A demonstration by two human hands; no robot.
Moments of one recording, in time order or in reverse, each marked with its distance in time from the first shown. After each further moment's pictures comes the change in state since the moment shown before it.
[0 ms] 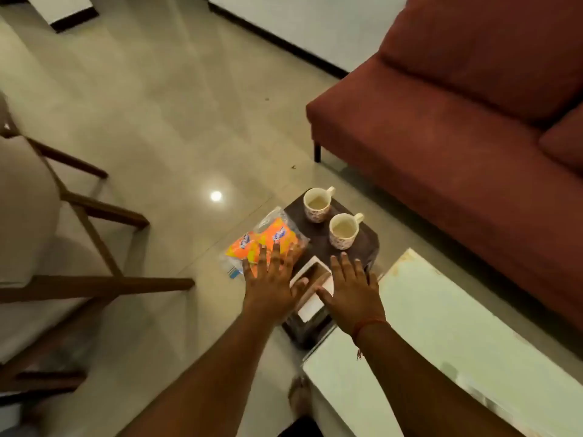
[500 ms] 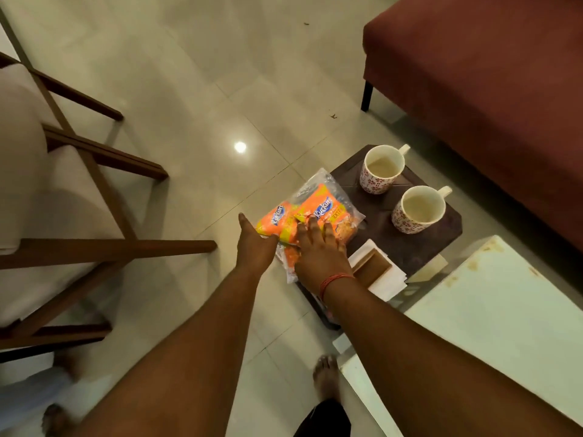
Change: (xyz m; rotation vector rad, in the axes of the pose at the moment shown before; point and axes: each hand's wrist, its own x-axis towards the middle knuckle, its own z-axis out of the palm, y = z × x) left_hand 0.101 -0.142 0.085 -0.848 0.000 -0.779; right_hand 0.144 -0.121 0.130 0.006 -0.097 -0.242
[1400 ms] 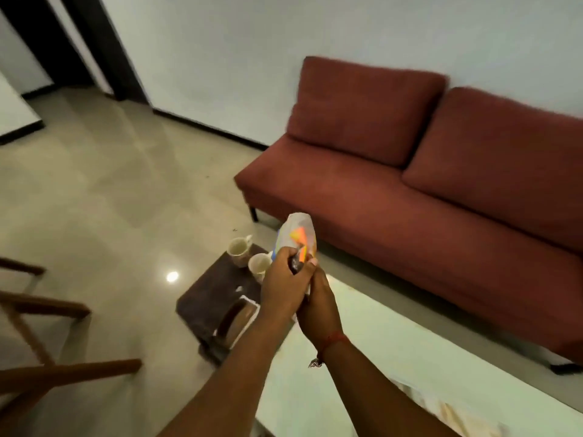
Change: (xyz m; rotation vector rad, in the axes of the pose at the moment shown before) left_hand -0.436 0.209 0.067 -0.236 -0.233 0.813; right_hand -0.358 0.127 -0.217 0.911 0.722 0.174
